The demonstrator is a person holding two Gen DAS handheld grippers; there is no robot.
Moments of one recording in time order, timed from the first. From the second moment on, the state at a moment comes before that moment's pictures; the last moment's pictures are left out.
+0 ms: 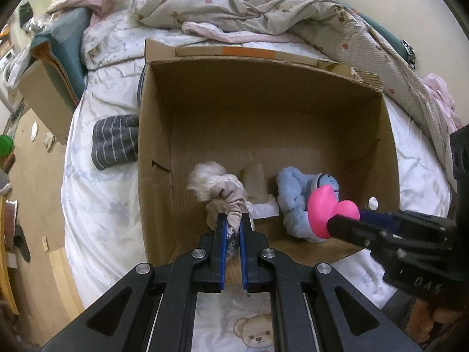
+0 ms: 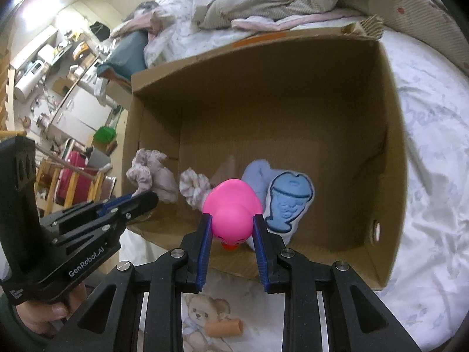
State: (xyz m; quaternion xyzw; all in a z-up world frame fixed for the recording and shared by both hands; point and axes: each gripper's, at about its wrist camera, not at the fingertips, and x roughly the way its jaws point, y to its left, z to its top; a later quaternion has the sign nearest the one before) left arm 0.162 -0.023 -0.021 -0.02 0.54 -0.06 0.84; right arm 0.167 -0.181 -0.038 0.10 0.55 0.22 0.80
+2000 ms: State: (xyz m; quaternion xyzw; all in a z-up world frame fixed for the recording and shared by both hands) left arm 0.142 -0.009 0.010 -0.04 0.49 -0.02 0.87; right arm 0.163 -0.198 -0.020 0.16 0.52 0.20 0.81
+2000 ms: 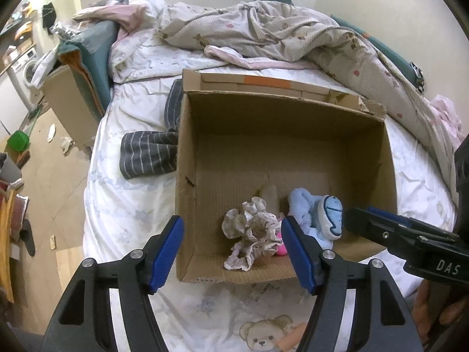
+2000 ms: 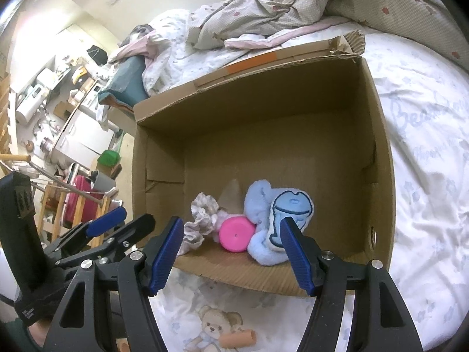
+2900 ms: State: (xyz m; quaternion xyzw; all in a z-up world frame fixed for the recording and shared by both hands) left arm 0.072 0.011 0.006 -0.06 0.50 0.02 0.86; right arm 0.105 -0.210 -0.020 0.15 0.54 0.18 0.81
